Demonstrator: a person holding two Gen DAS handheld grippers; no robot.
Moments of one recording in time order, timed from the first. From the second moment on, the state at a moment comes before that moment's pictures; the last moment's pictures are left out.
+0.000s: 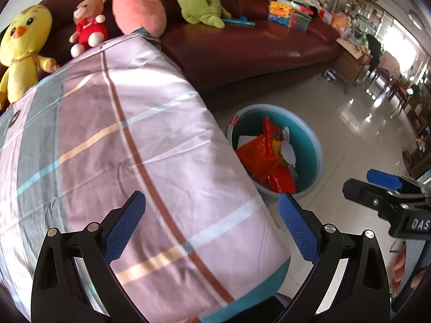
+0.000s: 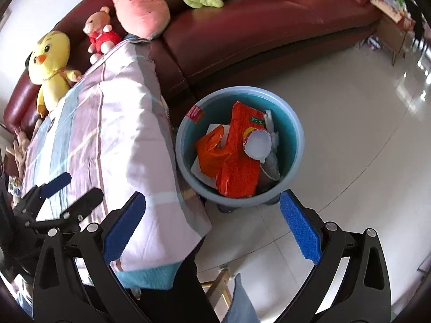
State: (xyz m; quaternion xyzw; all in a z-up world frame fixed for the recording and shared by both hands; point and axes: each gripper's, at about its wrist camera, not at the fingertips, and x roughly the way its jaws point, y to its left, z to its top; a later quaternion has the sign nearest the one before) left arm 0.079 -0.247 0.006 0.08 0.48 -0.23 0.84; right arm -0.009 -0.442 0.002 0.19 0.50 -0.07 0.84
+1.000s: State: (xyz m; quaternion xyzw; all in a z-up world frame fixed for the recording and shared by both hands) left arm 0.034 -0.206 0.024 0.07 0.46 -0.21 0.86; right arm -0.060 -0.402 0.022 0.16 0.48 -0.06 0.86
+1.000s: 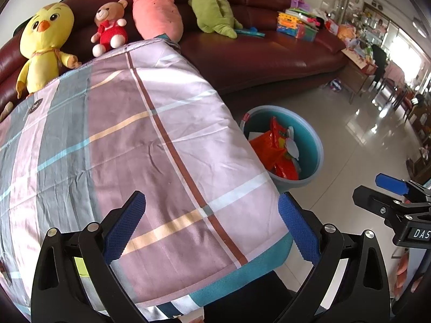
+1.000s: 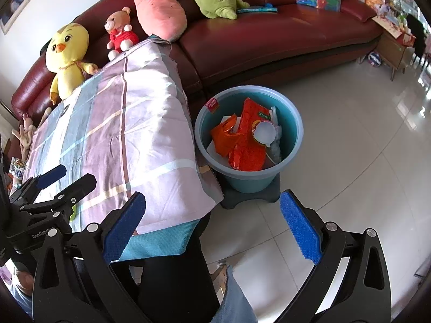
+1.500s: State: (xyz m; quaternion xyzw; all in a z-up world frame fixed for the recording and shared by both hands) left arm 0.039 -0.204 0.017 0.06 0.46 -0.20 0.86; right arm -0.052 -0.402 0.015 0.15 0.49 -0.07 0.85
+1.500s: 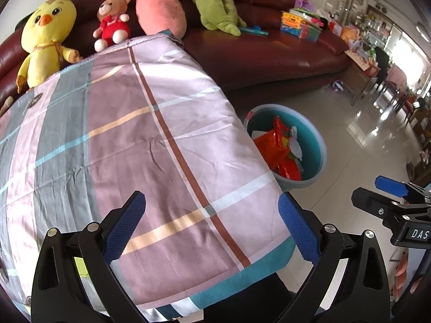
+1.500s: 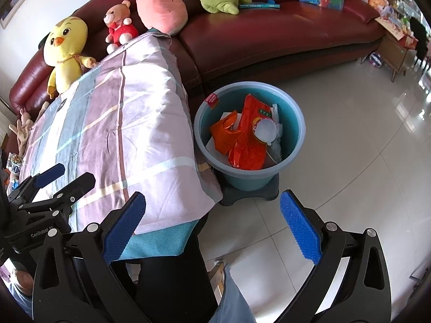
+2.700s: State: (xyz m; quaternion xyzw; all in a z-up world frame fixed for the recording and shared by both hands) left arm 0.041 -0.208 -0.005 0.08 0.48 -0.17 0.86; right arm -0.048 -0.412 -0.008 0.16 0.50 -0.08 0.85
